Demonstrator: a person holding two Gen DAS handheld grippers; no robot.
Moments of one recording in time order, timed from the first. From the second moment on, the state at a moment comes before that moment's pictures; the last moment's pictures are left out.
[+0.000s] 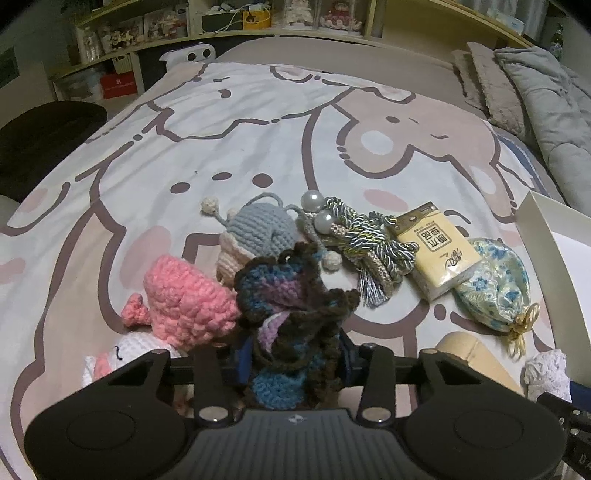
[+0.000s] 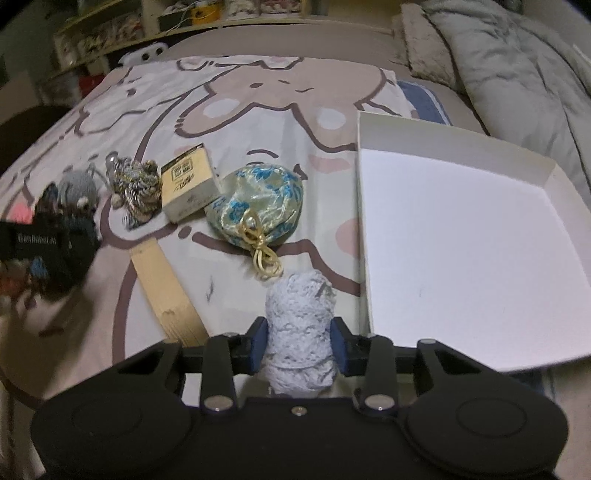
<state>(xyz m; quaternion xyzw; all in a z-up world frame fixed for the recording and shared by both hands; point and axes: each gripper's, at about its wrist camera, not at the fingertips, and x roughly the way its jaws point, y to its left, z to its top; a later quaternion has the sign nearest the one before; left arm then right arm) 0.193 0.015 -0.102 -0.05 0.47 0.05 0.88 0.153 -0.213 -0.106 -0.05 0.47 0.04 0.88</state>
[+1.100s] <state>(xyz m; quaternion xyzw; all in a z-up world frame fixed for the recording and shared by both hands) 0.228 -0.112 -0.022 -0.10 0.39 -0.11 0.91 0.190 -0.319 -0.012 0.03 0.37 0.04 0.93</state>
